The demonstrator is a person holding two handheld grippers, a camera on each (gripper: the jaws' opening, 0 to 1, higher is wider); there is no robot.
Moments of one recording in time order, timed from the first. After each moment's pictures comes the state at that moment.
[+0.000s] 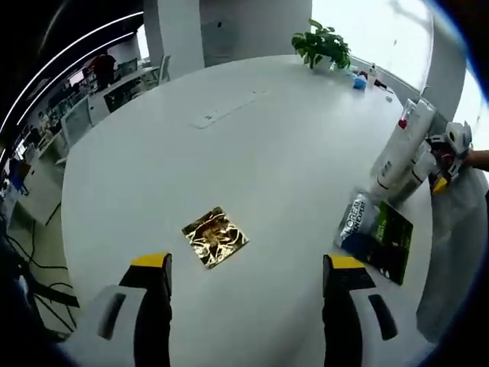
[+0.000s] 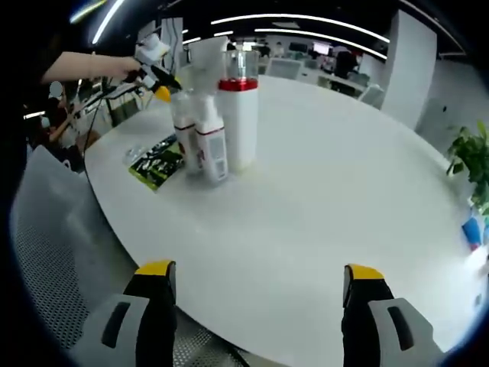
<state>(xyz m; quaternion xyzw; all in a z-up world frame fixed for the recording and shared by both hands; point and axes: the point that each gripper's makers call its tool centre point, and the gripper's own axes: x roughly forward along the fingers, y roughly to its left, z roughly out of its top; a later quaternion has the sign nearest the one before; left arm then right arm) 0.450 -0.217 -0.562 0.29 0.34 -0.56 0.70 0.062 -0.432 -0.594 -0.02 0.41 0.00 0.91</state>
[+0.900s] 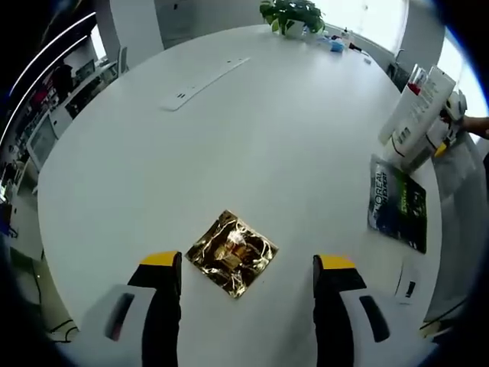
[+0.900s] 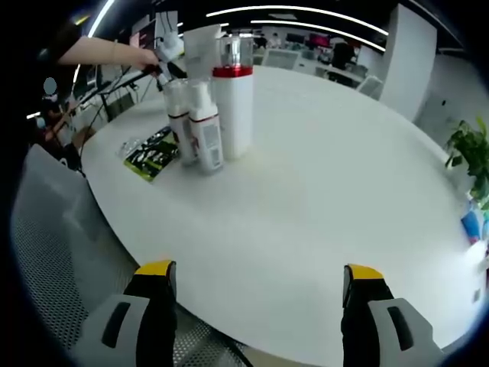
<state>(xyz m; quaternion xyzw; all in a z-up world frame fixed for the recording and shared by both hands) 0.473 -0.242 -0.594 0.36 0.36 -0.61 0.61 0.055 -0.434 -0.600 -0.02 0.44 -0.01 0.90</state>
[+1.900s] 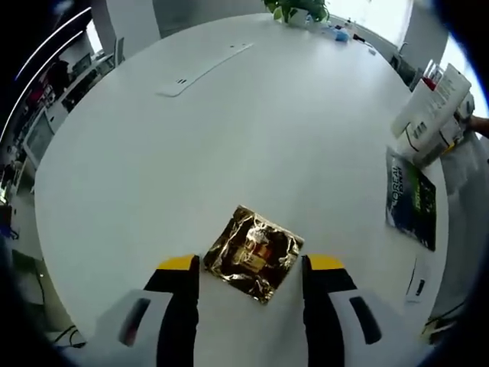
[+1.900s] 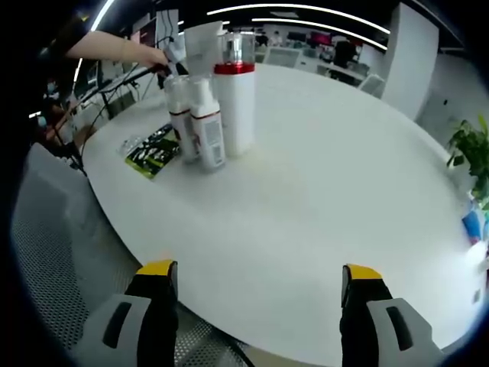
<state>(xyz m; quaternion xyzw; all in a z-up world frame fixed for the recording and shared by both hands) 0.502 -0.246 -0.620 0.38 0.38 -0.59 0.60 0.055 -0.428 -0.595 -0.02 0.44 -0.01 0.90</state>
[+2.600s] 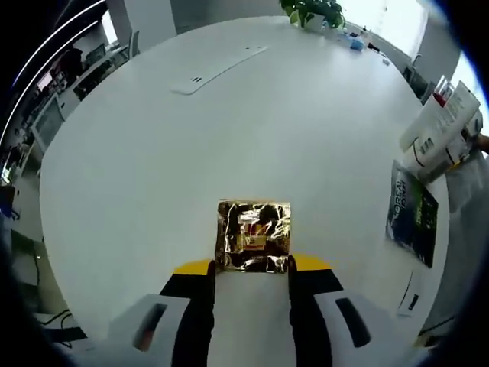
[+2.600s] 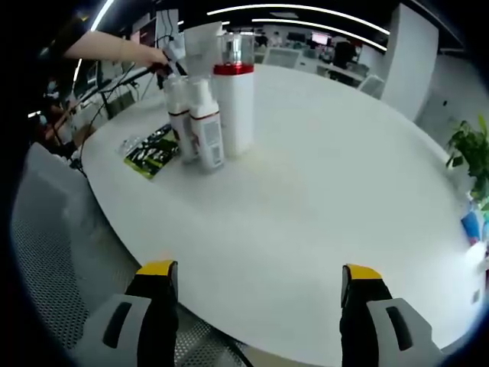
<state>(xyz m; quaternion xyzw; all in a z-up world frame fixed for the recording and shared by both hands) 0.503 -0.245 -0.611 0.35 0.39 -0.56 0.63 0.056 -0.431 -0.596 -0.02 0.44 -0.01 0.90</state>
